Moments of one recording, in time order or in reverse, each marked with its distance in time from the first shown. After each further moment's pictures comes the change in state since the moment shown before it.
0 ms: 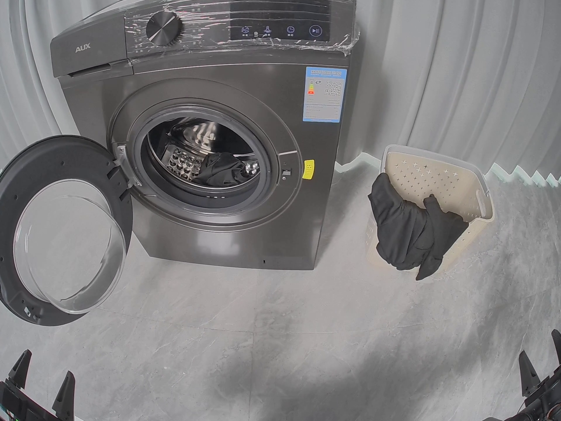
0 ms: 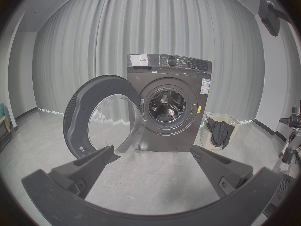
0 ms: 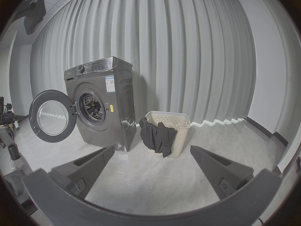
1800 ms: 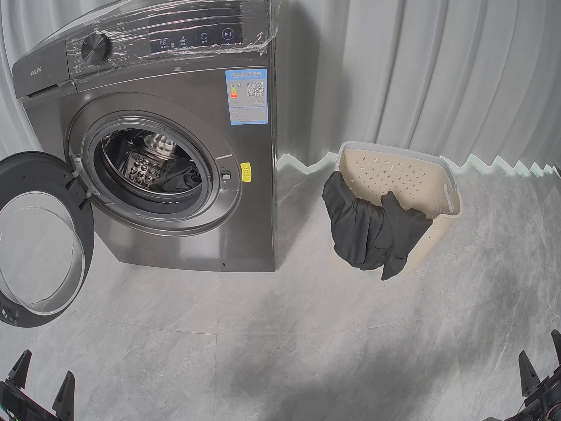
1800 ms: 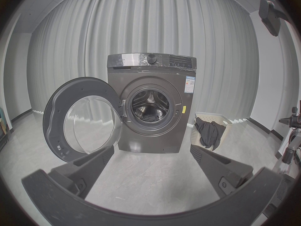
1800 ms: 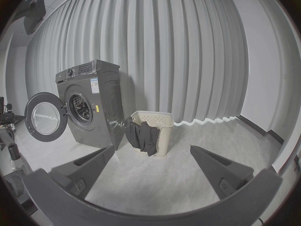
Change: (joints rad) left arm 0.000 0.001 0.000 0.000 0.000 -0.001; right arm 0.000 0.001 0.000 0.000 0.001 0.001
